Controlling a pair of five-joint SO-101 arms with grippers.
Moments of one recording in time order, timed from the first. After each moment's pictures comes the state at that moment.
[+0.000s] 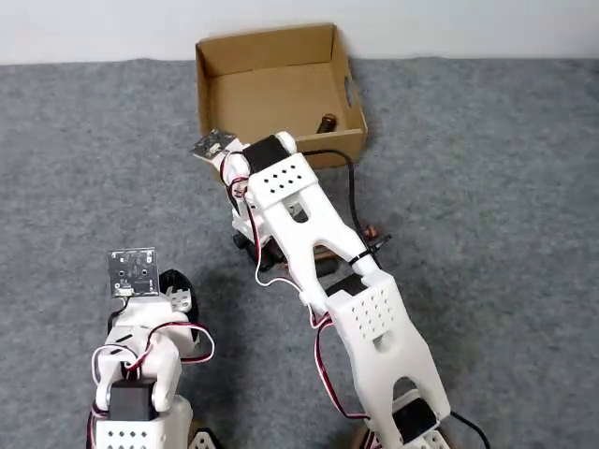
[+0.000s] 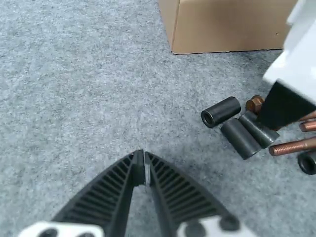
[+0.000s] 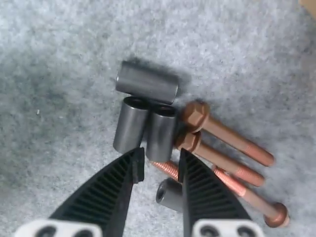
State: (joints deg) left arm -3.8 -103.4 96.7 57.3 12.9; right arm -35.3 50.8 -53.8 100.5 16.0
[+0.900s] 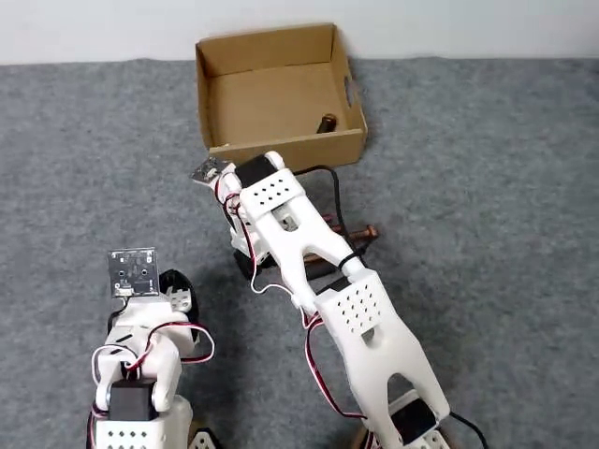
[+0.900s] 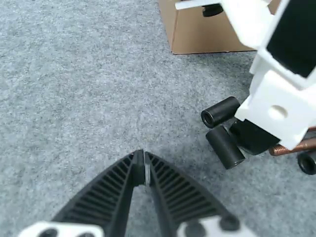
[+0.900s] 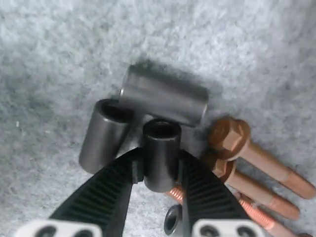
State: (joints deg) left arm -3.8 -103.4 96.7 57.3 12.9; right arm -36.6 58.7 -53.9 97.2 16.2
